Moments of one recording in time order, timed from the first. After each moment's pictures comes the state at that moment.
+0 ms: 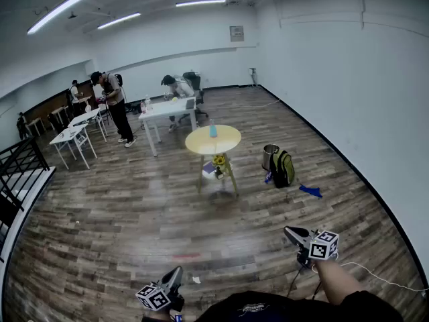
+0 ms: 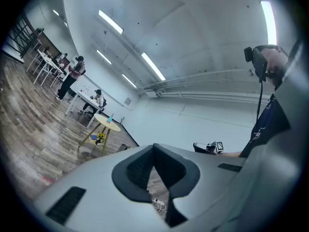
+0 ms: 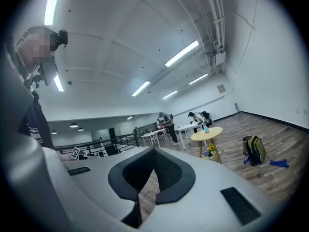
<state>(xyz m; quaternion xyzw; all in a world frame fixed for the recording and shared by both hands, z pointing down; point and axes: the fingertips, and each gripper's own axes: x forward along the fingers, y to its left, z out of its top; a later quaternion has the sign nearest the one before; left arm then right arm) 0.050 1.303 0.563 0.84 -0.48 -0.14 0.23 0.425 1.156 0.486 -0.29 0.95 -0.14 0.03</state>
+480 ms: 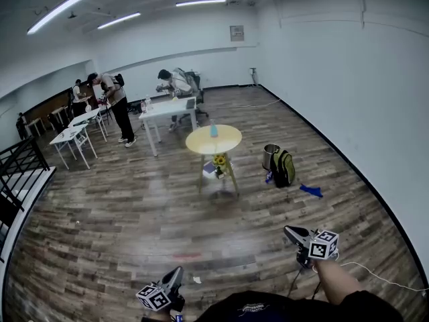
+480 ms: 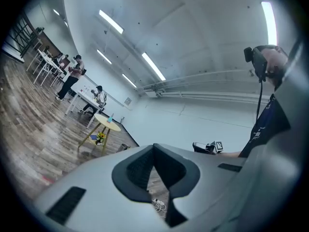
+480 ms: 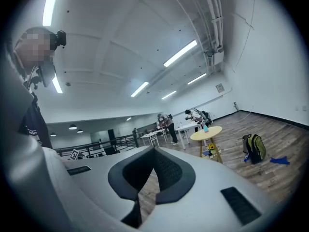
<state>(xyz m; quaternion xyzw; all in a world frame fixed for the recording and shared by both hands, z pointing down) 0.046 1.301 0.571 0.84 -0.47 -0.14 0.23 0.423 1.151 0.489 -0.30 0.94 -0.15 0.04</state>
